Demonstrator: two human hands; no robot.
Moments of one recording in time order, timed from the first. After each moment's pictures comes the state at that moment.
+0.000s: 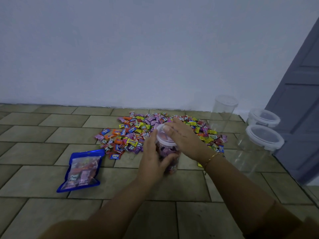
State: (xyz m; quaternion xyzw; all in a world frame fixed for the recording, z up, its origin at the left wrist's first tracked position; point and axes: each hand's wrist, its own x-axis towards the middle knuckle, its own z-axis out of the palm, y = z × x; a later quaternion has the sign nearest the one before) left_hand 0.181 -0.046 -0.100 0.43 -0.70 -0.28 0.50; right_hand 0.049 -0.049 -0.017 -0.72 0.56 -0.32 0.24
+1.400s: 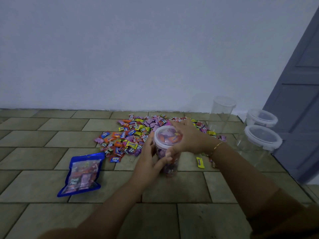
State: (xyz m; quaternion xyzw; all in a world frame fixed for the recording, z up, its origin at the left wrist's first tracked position) left_hand 0.199 -0.044 -0.089 0.38 -0.68 -0.44 0.45; right_hand 0.024 -0.060 0.001 -0.74 0.59 -0.17 0.25
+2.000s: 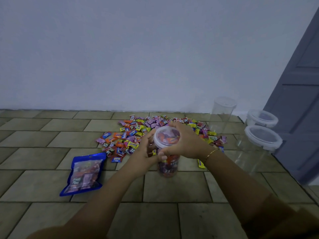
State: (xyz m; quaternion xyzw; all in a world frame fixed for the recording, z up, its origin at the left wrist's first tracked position) left_hand 0.219 -0.059 -0.067 0.35 -0.67 -0.54 0.38; right_hand 0.041 -0.045 -0.005 -0.72 0.59 -0.28 0.24
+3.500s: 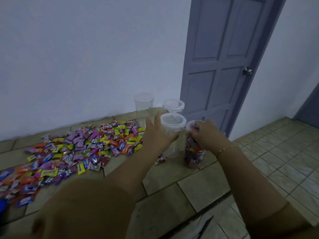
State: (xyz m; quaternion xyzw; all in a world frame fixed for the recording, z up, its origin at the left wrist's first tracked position) left_hand -0.041 -0.037 -0.038 0.37 -0.84 -0.30 0.28; right_hand -0.149 0.085 0.014 -0.43 0.89 -0.14 0.06
